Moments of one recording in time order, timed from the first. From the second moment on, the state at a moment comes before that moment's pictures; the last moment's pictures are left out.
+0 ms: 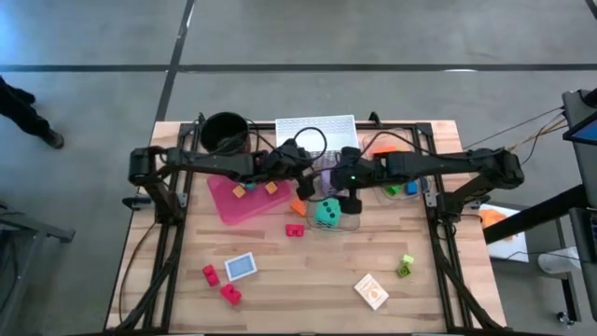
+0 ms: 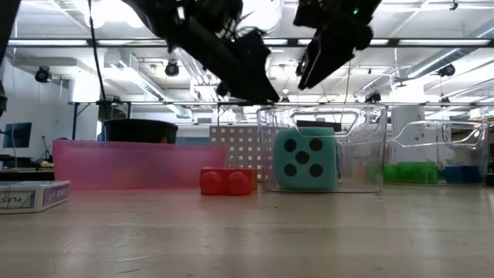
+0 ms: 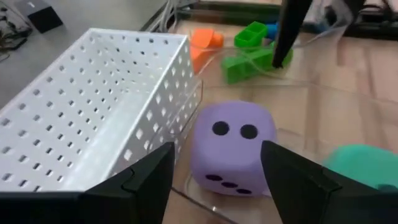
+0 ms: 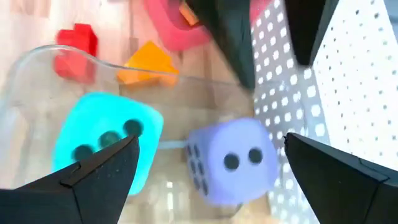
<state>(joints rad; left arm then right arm) 0.18 1.74 1.14 0.04 -0.20 0.00 -0.05 1.45 1.17 -0.68 0.21 -0.12</state>
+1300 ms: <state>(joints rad) -0.19 1.40 0.63 0.19 -0.24 -0.30 0.28 1.06 0.66 -0.30 0.21 0.17</state>
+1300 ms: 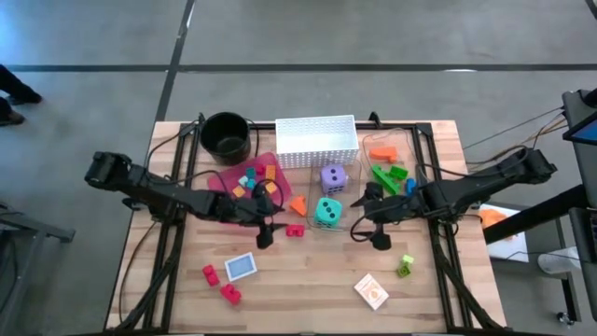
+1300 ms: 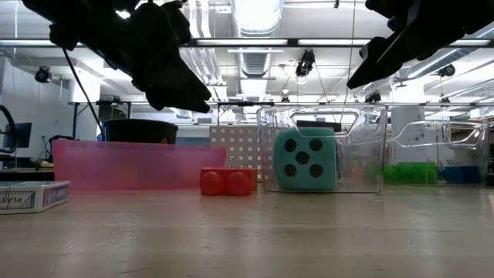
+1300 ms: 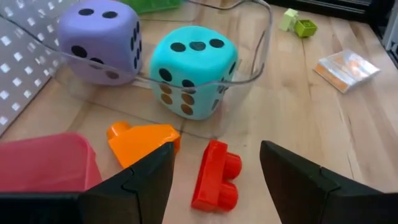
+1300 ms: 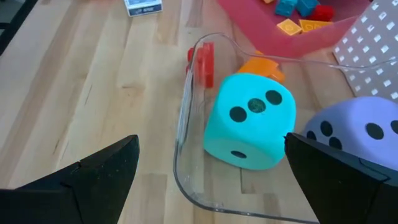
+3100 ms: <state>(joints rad) -0.19 1.40 0.63 0.21 -0.27 -0.24 0.42 1.20 0.77 -0.42 -0.05 0.54</state>
